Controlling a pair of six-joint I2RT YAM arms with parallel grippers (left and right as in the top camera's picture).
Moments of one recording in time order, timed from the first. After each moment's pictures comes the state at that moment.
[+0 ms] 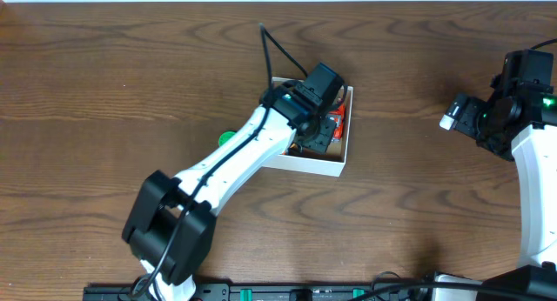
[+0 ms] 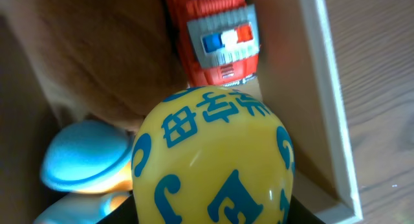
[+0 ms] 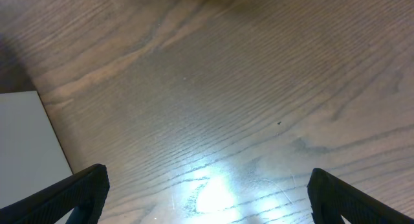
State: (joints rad) left arm -0.70 1.89 1.52 -0.87 0.07 -0.27; right arm -0.21 1.47 1.33 -1.10 0.03 0.32
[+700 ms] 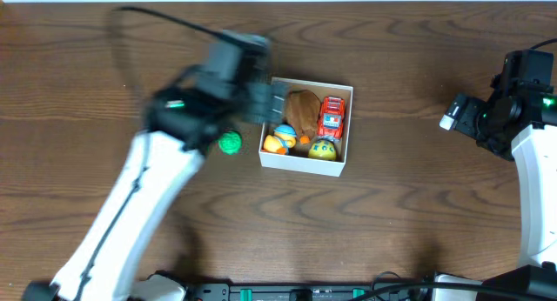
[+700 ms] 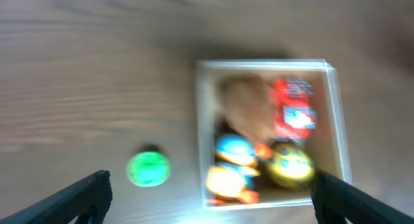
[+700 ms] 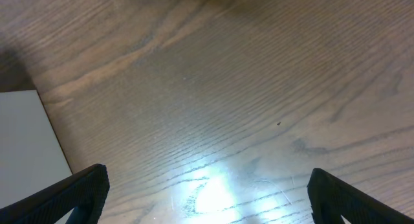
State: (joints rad) left arm -0.43 1.46 1.55 -0.99 -0.04 -0.27; right arm -0.21 1.47 1.33 -1.10 0.03 0.32
